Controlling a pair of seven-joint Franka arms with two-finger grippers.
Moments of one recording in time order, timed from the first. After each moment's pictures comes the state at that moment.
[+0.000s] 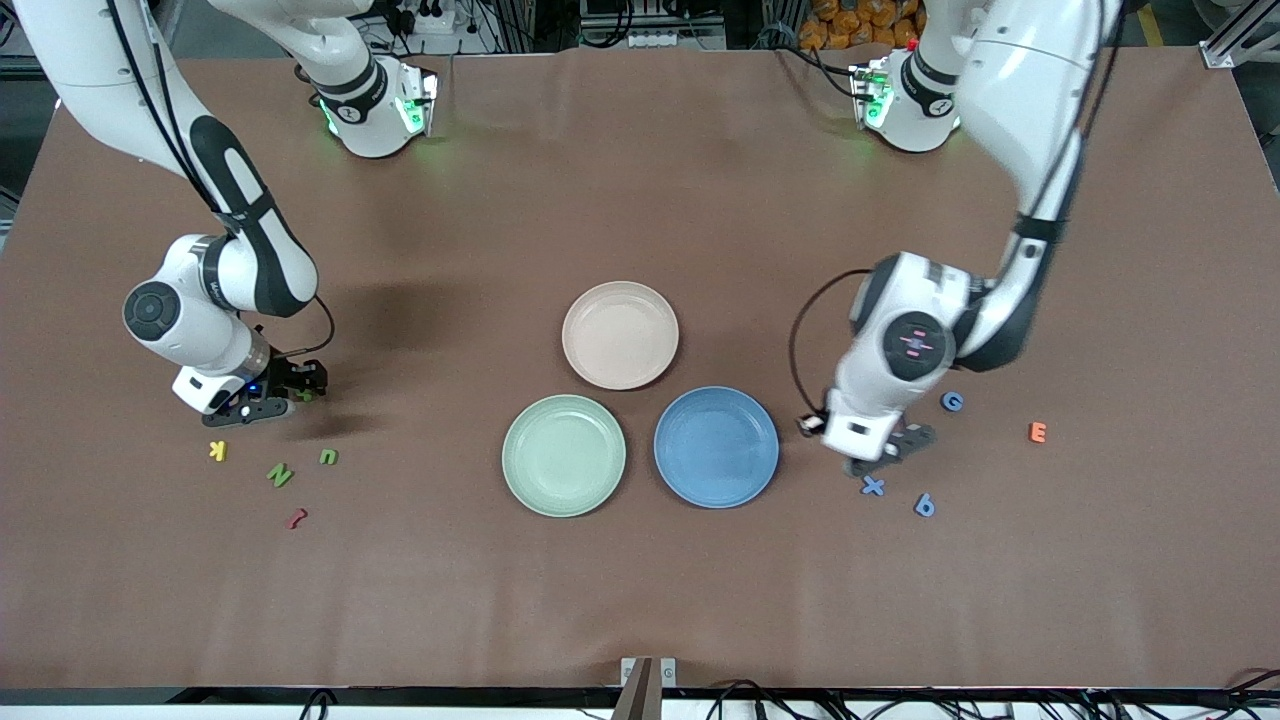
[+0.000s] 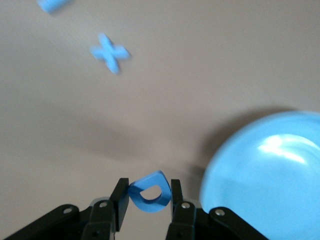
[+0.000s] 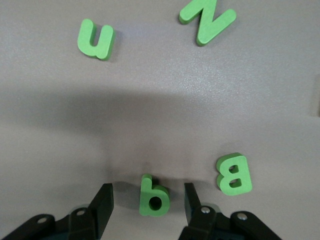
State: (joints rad) left arm -0.38 0.59 -0.06 -1.69 0.04 2.27 -0.88; right arm -0.01 0.45 -0.08 -2.20 0.04 2.65 -0.30
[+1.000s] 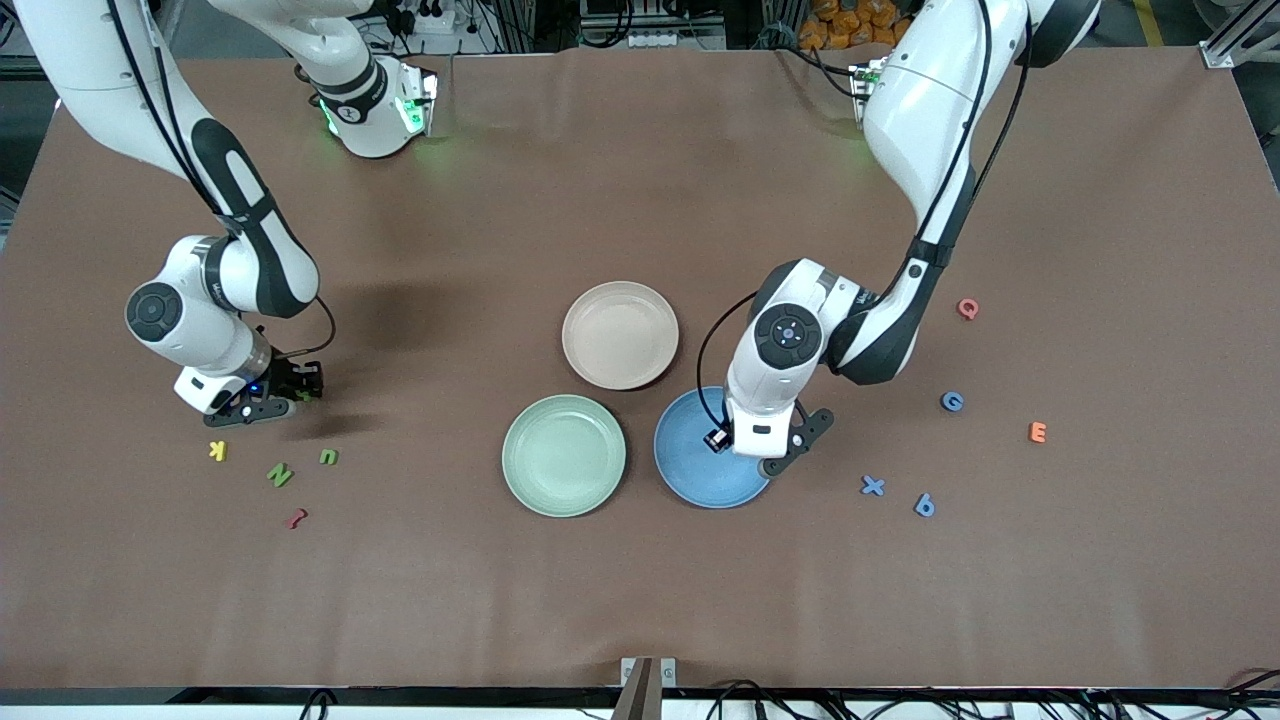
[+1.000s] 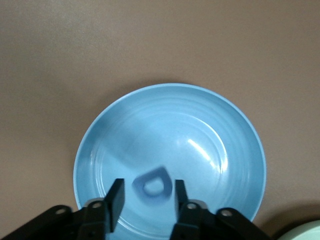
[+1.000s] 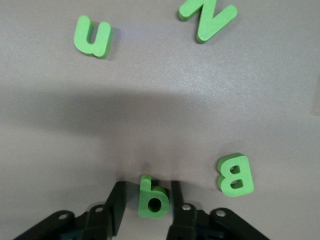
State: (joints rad) left arm -0.52 0.76 -0.05 -1.46 0.04 2.31 -1.30; right arm -0.01 0.45 -0.08 -2.20 0.04 2.65 -0.30
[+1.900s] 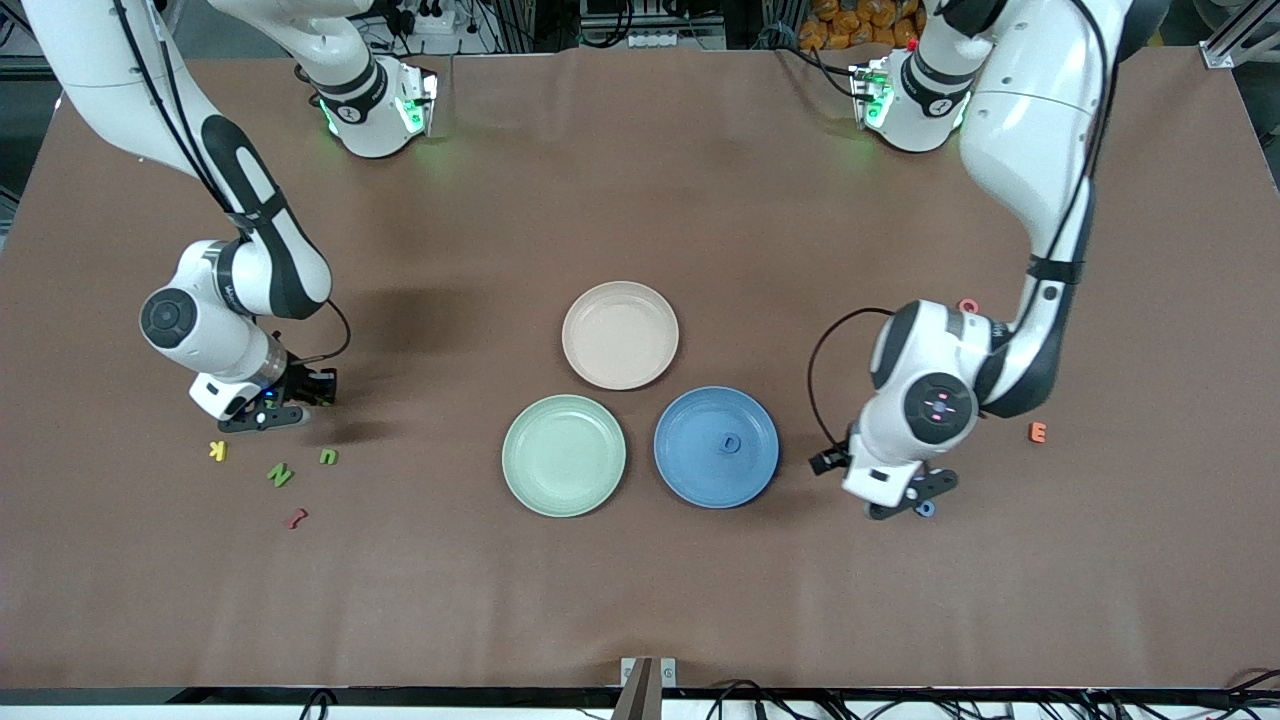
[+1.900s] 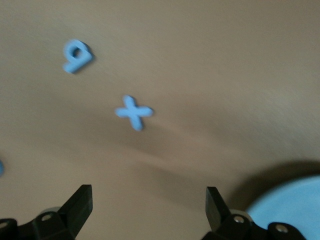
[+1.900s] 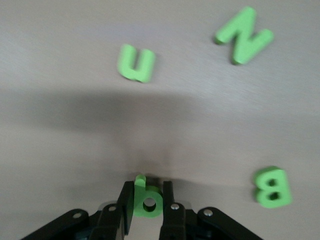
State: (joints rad) left arm -0.29 0.73 -0.04 -1.45 0.05 2.11 -0.73; right arm -0.01 0.45 -0.02 -2.16 0.04 2.59 -0.19
